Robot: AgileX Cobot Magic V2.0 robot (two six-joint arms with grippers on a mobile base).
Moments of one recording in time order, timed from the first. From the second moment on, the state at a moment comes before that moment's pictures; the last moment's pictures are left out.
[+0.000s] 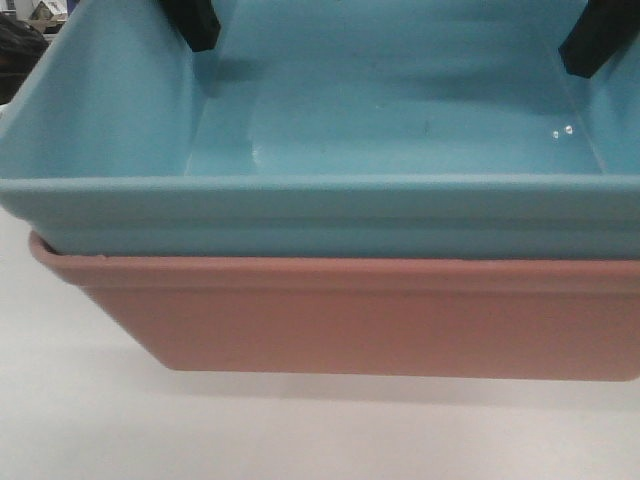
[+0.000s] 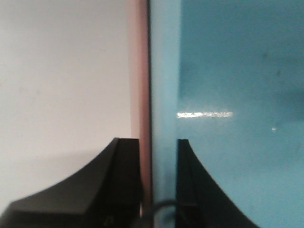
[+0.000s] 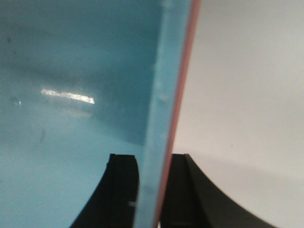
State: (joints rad) left arm -0.76 1.39 -1.27 0.16 0.79 -0.63; right arm 0.52 1.15 -1.03 -0.07 0.77 0.41
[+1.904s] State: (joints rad) left arm -0.82 1.54 -1.38 0.45 0.99 -0.75; right arm 0.73 1.41 -1.20 -0.29 0.90 0.59
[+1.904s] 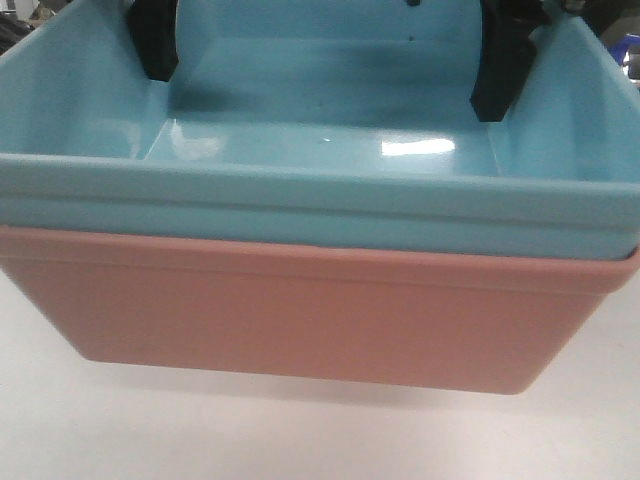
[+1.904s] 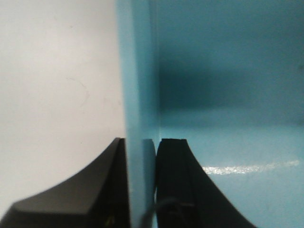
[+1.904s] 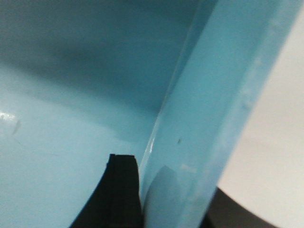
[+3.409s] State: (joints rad) left arm -0.82 1.54 -1.38 0.45 0.99 -0.75; right arm 0.73 1.41 -1.20 -0.29 0.90 0.59
